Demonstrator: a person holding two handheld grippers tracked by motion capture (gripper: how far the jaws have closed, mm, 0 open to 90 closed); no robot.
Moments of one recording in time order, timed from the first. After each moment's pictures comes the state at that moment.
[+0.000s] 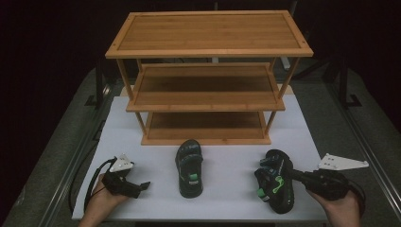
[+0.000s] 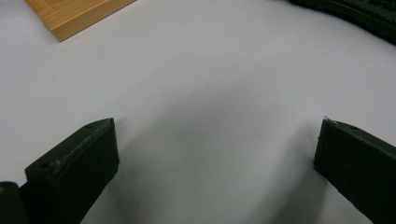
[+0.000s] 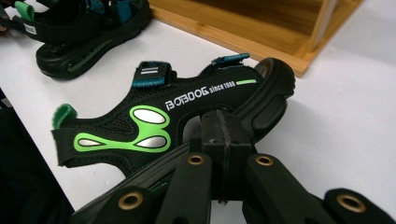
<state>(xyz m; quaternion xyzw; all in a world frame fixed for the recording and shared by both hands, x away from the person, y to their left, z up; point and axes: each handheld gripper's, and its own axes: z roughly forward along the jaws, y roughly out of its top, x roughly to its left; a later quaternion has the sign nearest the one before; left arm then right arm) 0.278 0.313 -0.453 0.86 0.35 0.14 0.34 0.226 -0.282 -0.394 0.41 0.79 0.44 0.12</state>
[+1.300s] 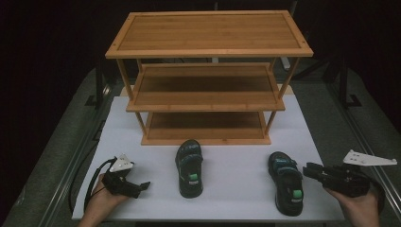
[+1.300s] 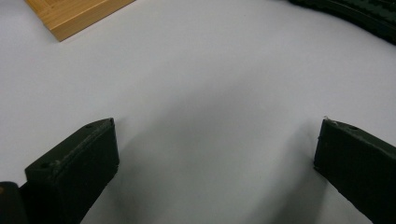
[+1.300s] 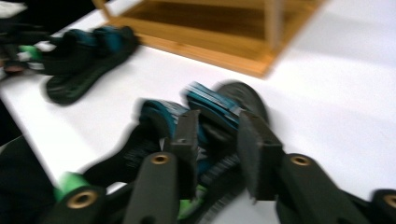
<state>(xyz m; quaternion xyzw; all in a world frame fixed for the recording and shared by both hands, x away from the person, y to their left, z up) 0.279 0.313 -0.453 0.86 0.35 0.14 0.34 0.230 -0.328 -0.390 0.43 0.75 0.49 0.09</state>
